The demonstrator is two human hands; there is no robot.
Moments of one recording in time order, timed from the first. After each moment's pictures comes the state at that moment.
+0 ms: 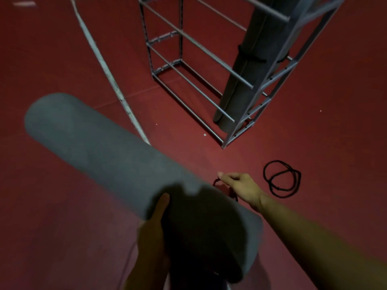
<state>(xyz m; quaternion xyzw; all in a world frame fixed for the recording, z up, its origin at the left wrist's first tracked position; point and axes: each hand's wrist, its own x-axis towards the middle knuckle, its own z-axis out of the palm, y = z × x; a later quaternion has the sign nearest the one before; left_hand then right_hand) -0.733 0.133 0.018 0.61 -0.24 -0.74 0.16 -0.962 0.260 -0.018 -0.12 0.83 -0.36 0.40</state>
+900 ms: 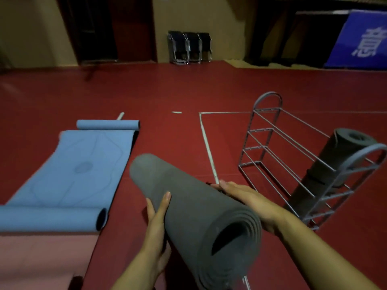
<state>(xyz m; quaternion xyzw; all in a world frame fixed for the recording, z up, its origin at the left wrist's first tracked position) -0.497 0.075 0.294 0.40 -0.28 -0.77 0.41 -0.716 0.147 0.369 -0.45 0.63 -0.40 0.49</state>
